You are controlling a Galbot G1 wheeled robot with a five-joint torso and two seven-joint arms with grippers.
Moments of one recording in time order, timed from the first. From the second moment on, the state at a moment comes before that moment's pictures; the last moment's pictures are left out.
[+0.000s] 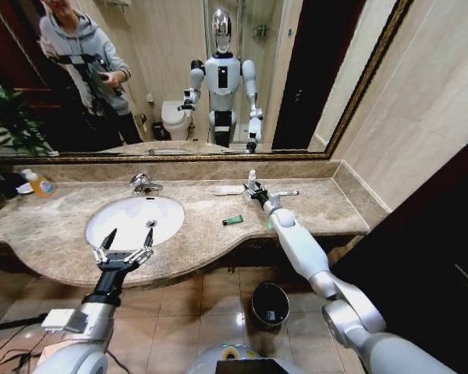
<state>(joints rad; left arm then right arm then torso) 1.84 -1.36 -0.82 -2.47 -0.37 0.04 0.05 -0.42 1.37 0.17 0.95 0.30 0.04 -0.18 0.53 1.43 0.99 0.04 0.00</state>
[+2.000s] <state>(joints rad) 1.84 -1.36 -0.82 -2.47 -0.37 0.04 0.05 -1.60 1.24 0.61 2.06 0.33 0.07 -0.10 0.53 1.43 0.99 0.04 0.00</state>
